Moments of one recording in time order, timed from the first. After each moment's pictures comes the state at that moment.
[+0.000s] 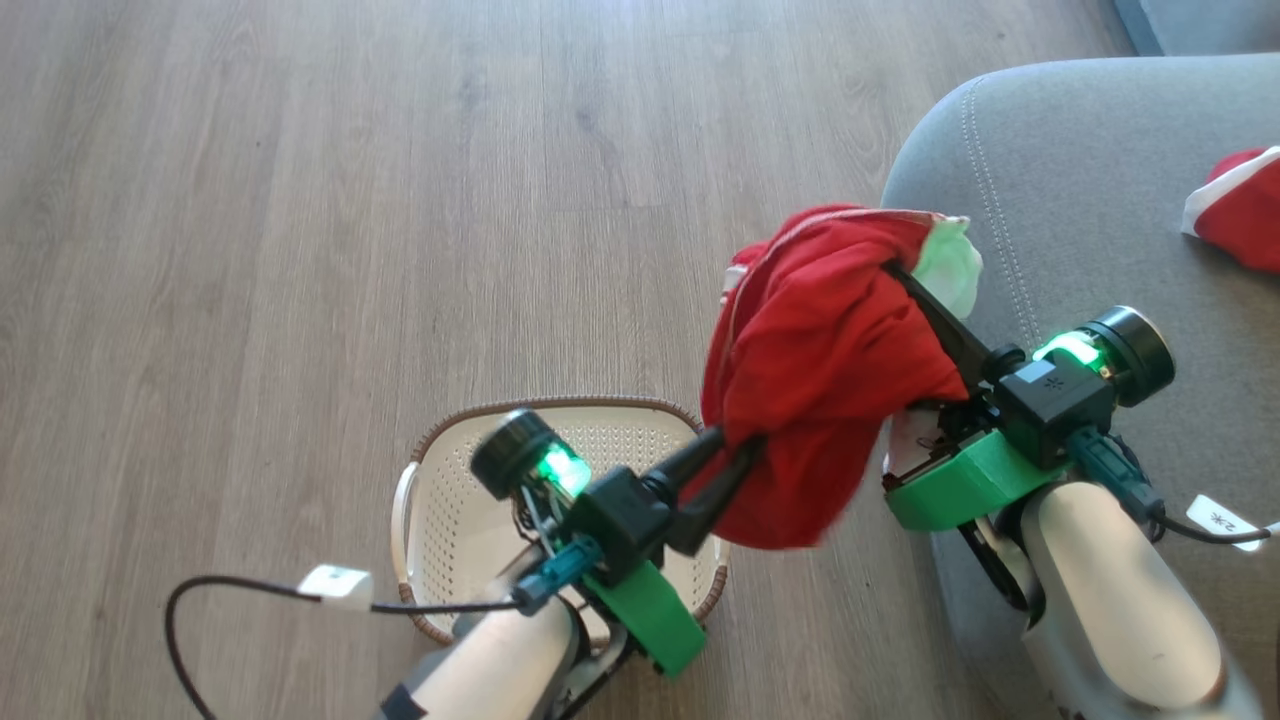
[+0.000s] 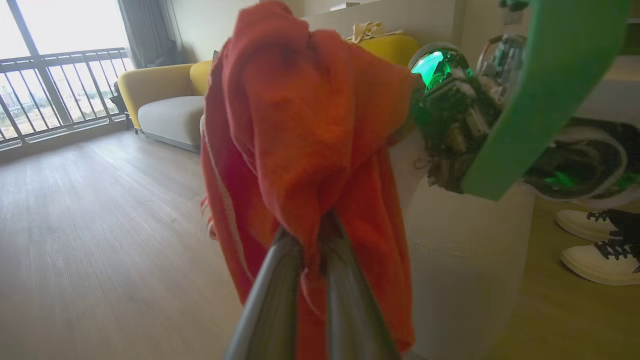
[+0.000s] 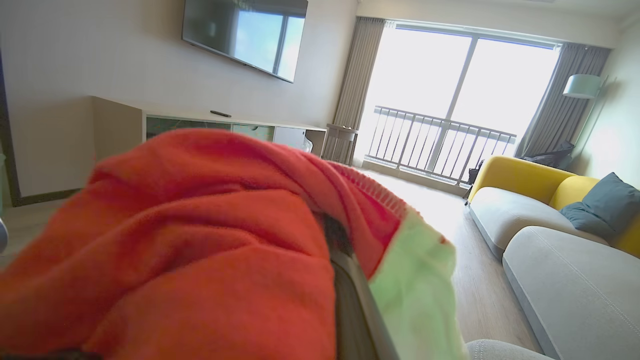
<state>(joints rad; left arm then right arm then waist) -0.32 0.05 -0.67 0.16 -0.14 -0.11 -0.26 -0.31 -0.19 0.30 0.11 0.07 0.13 -0.26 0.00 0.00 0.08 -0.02</state>
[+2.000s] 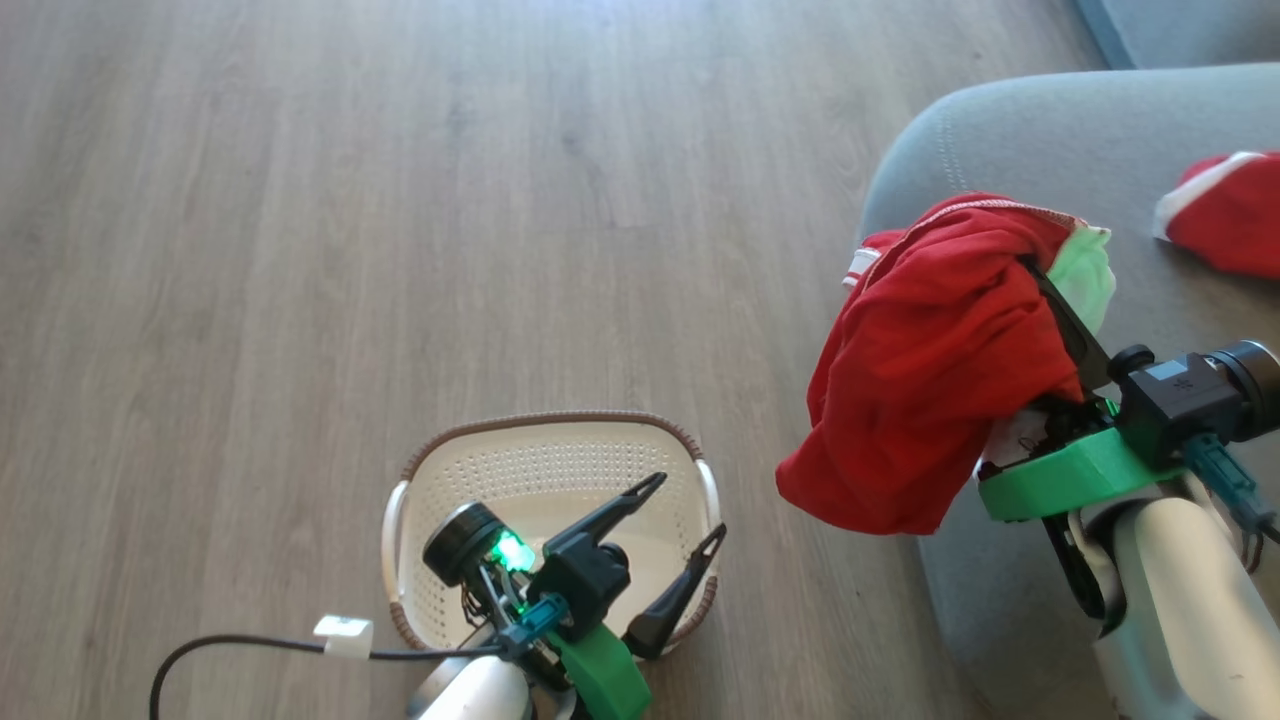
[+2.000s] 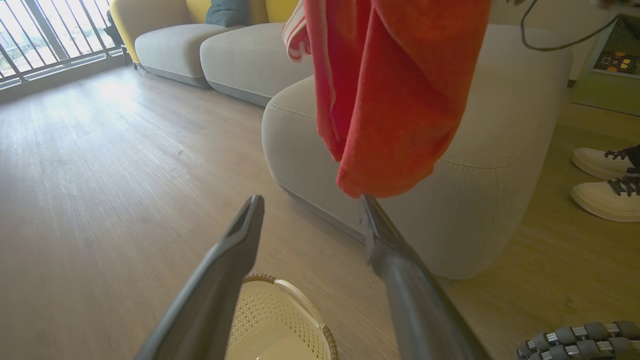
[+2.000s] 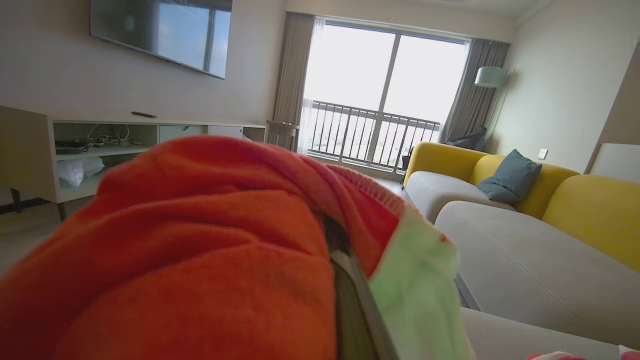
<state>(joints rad) -0.20 0.07 -0.61 0.31 -0.06 -0.13 -0.26 -0.23 -0.18 0.10 0.09 0.07 0.13 -0.26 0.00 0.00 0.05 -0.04</state>
